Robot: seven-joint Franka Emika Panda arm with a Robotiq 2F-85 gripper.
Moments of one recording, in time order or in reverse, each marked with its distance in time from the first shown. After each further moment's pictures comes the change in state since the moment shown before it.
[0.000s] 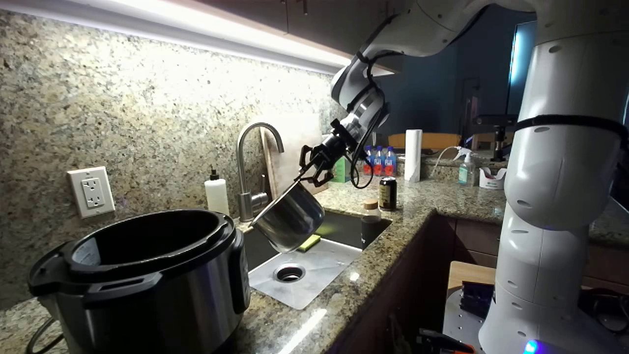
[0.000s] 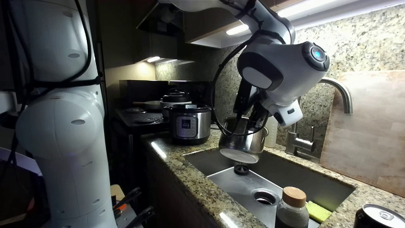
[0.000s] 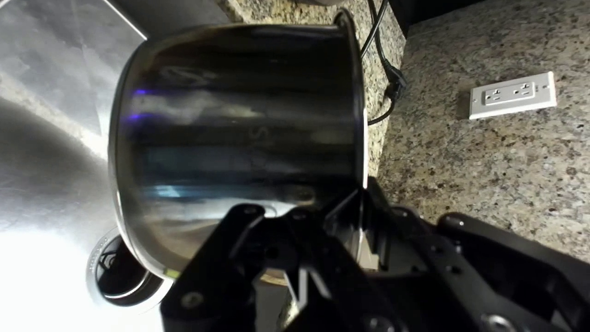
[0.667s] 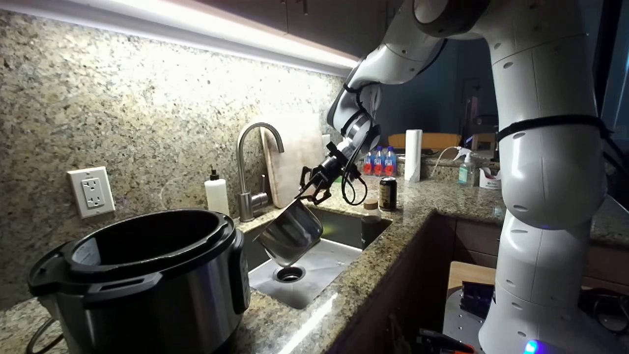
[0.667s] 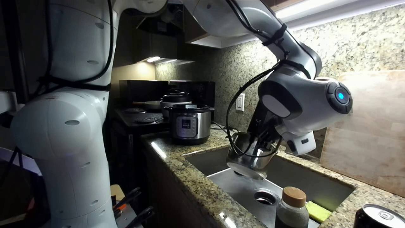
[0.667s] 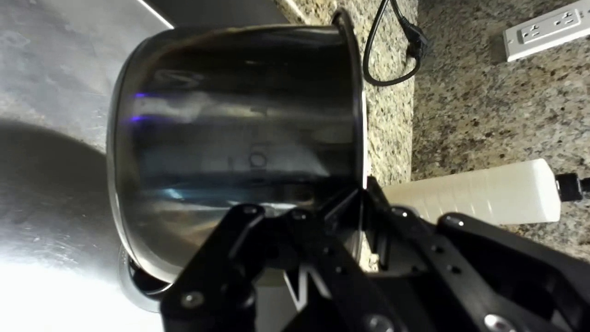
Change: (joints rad) arm -0.059 0.258 0.001 0.135 0.095 -0.066 -0.032
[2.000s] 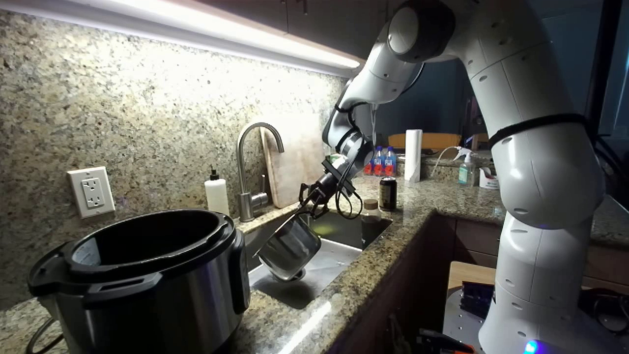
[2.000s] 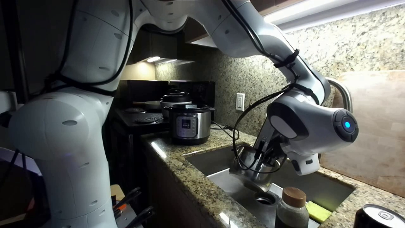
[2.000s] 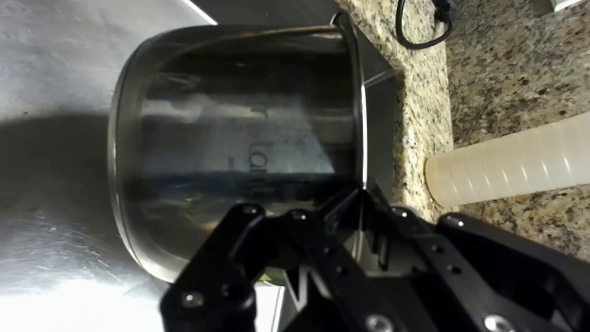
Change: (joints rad) arm -0.023 0.176 0.018 0.094 0.054 -0.004 -0.004
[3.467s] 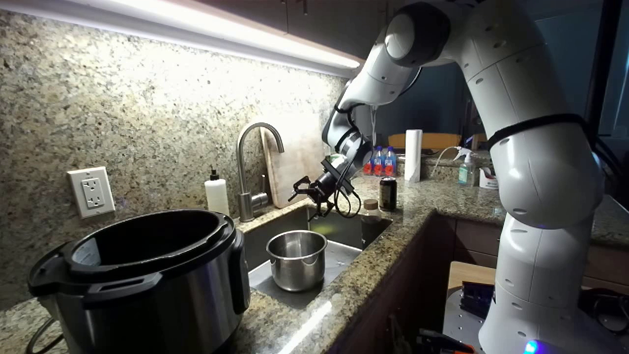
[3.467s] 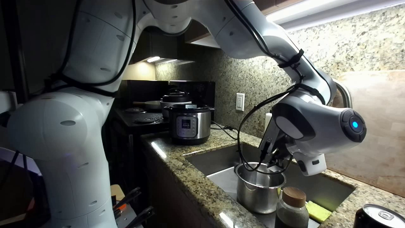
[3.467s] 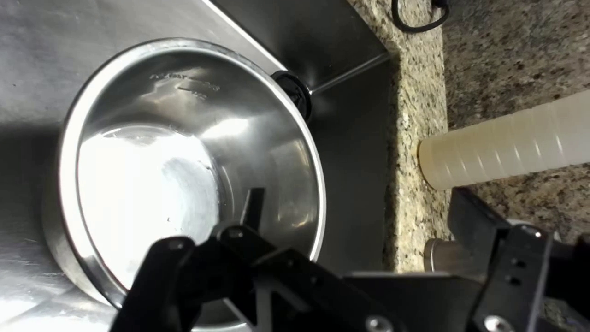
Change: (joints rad) arm -0.014 0.027 0.002 0.045 0.001 -0.002 0.000
